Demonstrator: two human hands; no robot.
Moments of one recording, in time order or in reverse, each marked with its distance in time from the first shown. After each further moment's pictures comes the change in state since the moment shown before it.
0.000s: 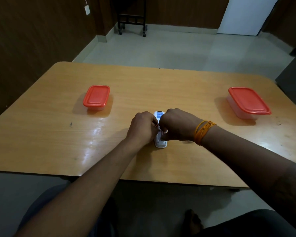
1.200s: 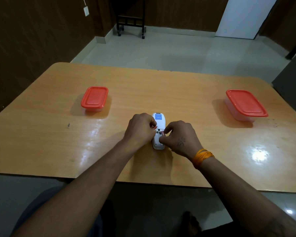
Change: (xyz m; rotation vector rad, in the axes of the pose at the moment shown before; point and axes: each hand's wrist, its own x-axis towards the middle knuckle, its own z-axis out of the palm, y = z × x) left_hand 0.002 -0.003 -0.002 -0.010 -0.007 0.009; right_hand -0.014 -0.012 0.064 0.663 0.350 0.560
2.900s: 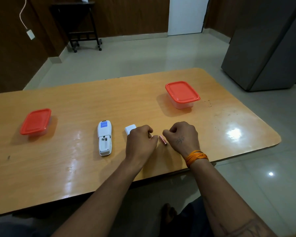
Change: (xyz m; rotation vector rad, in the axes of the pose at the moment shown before) left_hand -0.043 0.139 0.121 -0.045 0.064 0.116; right_hand -0.065 0.134 -0.090 0.114 0.317 0.448
